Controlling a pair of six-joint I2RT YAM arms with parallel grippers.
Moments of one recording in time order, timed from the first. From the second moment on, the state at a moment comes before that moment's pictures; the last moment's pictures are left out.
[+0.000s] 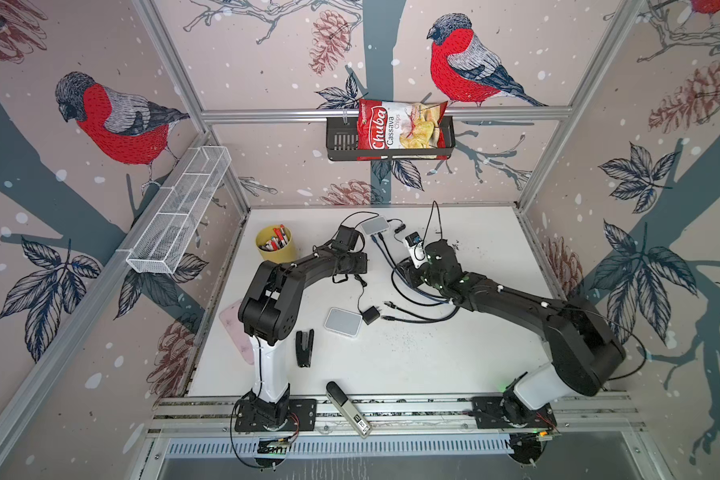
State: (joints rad) left arm -0.43 1.97 1.28 -0.29 0.07 -0.36; right arm 0.67 1.53 0.90 0.11 -0.02 0.03
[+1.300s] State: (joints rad) left arm -0.54 1.64 0.90 0.19 0.18 -0.29; right arm 0.61 1.38 0.72 0.33 -0.09 0.34
